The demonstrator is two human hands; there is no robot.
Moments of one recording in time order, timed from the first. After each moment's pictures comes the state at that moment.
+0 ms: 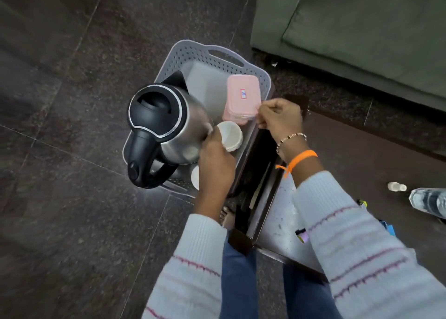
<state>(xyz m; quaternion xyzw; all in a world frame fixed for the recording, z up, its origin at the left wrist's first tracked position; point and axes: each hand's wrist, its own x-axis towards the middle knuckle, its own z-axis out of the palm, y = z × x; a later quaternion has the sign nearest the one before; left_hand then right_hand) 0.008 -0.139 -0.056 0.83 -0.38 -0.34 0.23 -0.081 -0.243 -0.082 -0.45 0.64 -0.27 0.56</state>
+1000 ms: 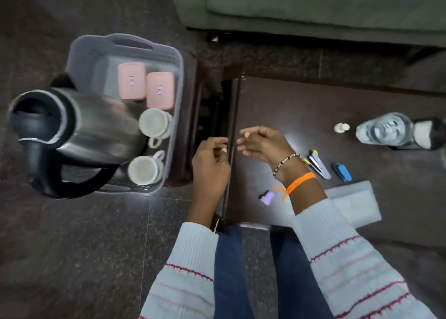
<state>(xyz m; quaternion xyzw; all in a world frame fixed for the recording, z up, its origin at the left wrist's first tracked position) -0.118 -0.115 -0.076 0.76 -0.41 -0.43 0.27 -0.236 -0.169 -0.075 -0.22 0.64 -0.19 0.71</state>
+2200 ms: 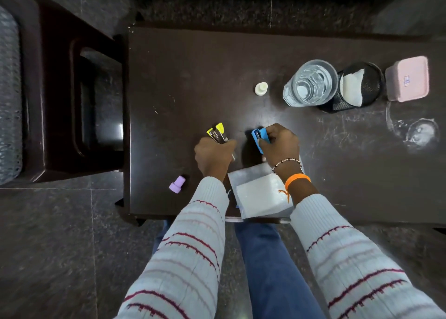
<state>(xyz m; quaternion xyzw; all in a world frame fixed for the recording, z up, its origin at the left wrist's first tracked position) -0.372 -0.104 -0.231 0.86 -0.26 -0.43 0.09 -0.497 -0.109 -0.218 -0.46 0.81 -0.06 0.37</state>
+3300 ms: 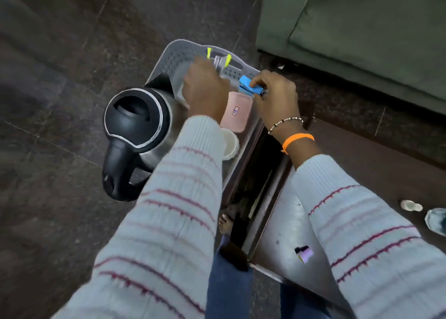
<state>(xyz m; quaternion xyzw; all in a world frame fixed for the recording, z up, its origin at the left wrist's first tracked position) 0.051 -0.274 -0.072 0.90 -0.38 -0.17 0.14 -0.077 -0.297 -0.105 -0.76 0.54 -0.20 0.32</state>
